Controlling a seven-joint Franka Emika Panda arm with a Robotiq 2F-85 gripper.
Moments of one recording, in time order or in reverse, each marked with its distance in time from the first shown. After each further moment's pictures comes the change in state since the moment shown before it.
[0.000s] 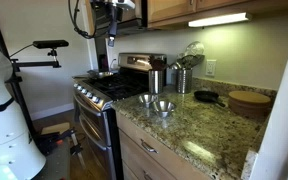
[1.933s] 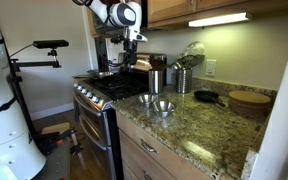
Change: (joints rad) arm 0.113 0.434 0.012 0.128 -0.177 0.285 -0.040
